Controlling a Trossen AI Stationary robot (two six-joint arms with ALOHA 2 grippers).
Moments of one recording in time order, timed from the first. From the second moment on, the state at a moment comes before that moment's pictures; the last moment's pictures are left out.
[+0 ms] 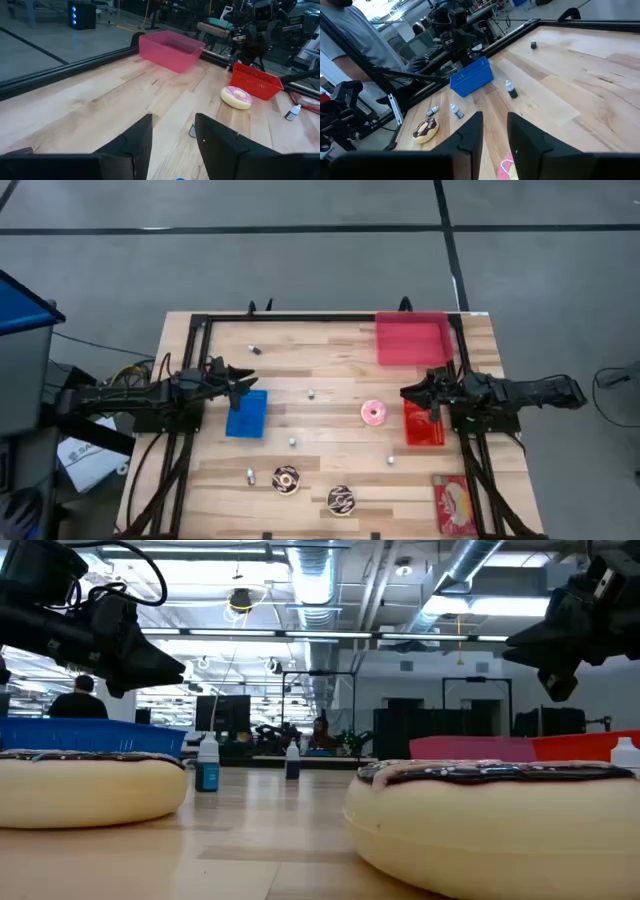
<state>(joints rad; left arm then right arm) 0.14 0.30 0.01 0.11 -0.31 -0.29 0.08 0.08 0.06 -0.13 0.21 0.56</state>
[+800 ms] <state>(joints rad) 0.14 0.30 0.01 0.11 -0.31 -0.29 0.08 0.08 0.06 -0.13 0.21 0.56</state>
